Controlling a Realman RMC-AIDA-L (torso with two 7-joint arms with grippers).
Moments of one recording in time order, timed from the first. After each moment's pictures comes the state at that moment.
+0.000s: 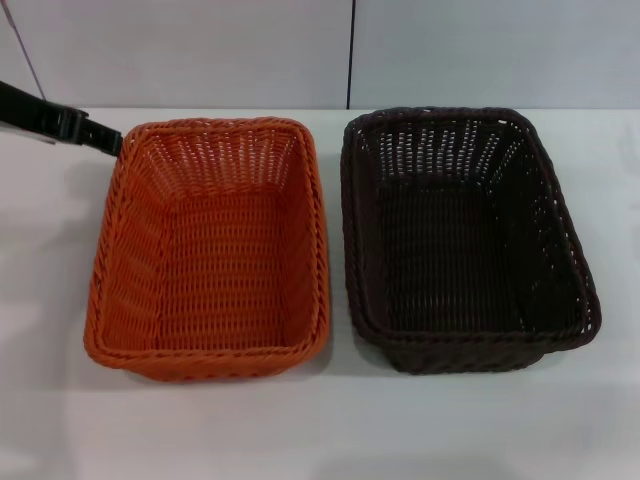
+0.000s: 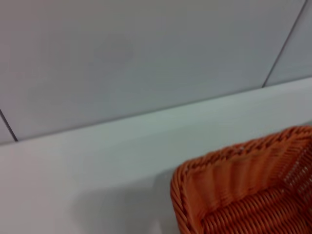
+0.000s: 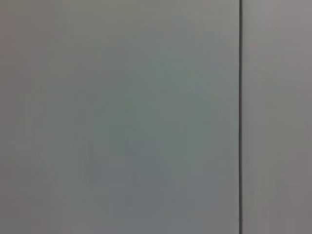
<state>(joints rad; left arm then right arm) -0.69 -2.05 0.92 1.48 2.77 1.55 -2.71 0.72 2.07 -0.36 -0.14 -0.72 -0.98 0.10</state>
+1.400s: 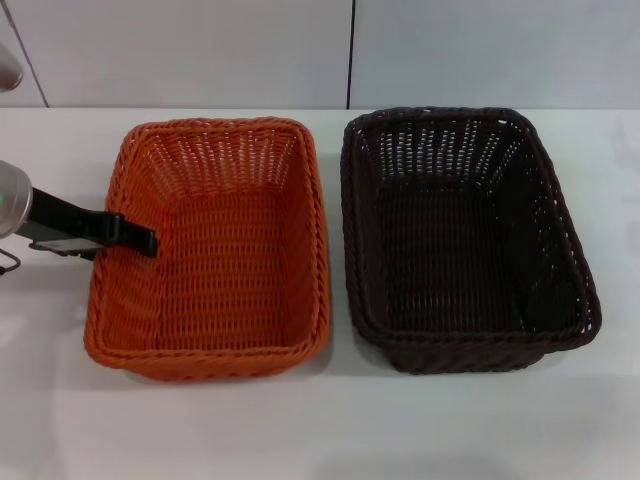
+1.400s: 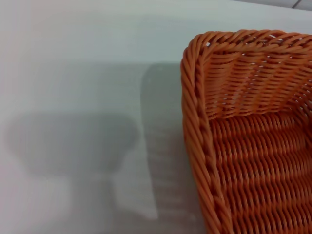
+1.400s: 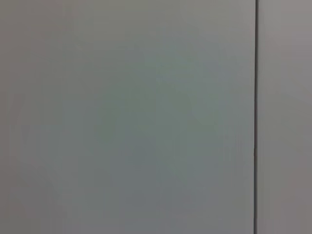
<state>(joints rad) -0.64 -2.06 0.95 1.15 2.70 1.41 -2.82 0.74 2.07 -0.38 -0.15 -0.72 -0.98 0.10</state>
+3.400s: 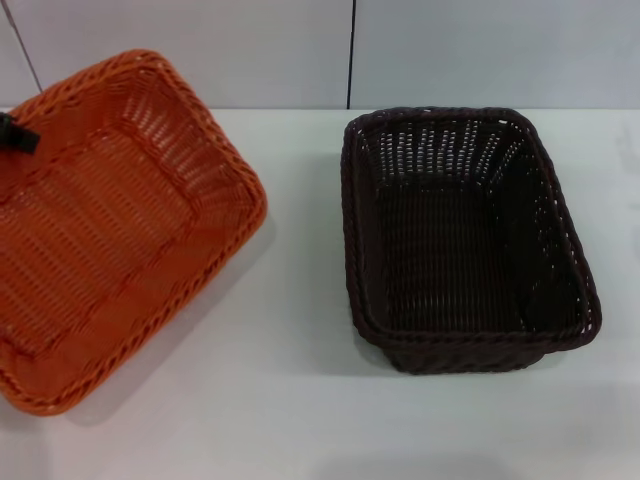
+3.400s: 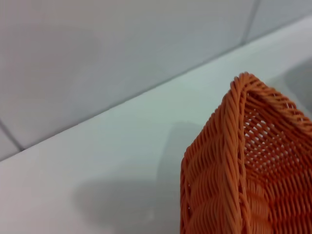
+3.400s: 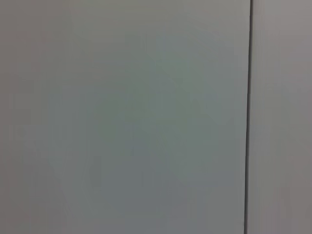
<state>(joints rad) -0.73 -1.91 0.82 1.39 2.71 1.72 -2.40 0.71 2.06 -0.39 -0.15 -0.72 -0.98 0.10</state>
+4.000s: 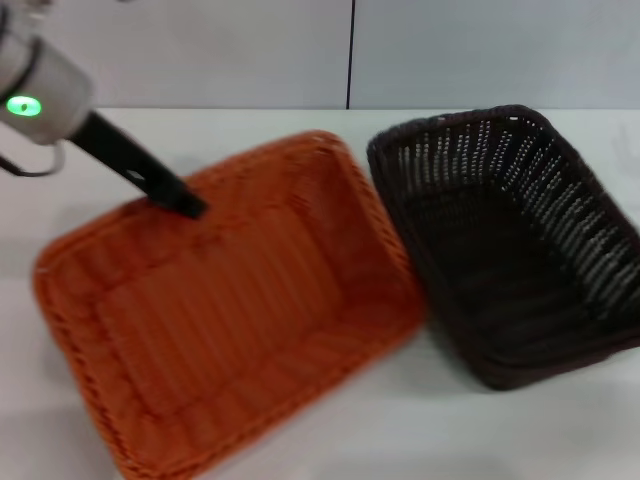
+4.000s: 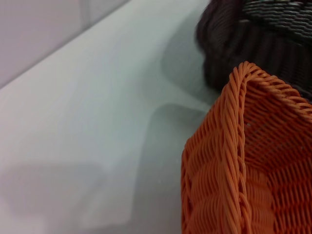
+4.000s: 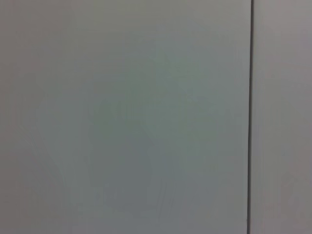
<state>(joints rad) -0.94 -2.03 0.88 1.12 2.71 1.73 -2.28 0.72 2.07 -0.39 -0.14 -0.72 -0.98 0.10</state>
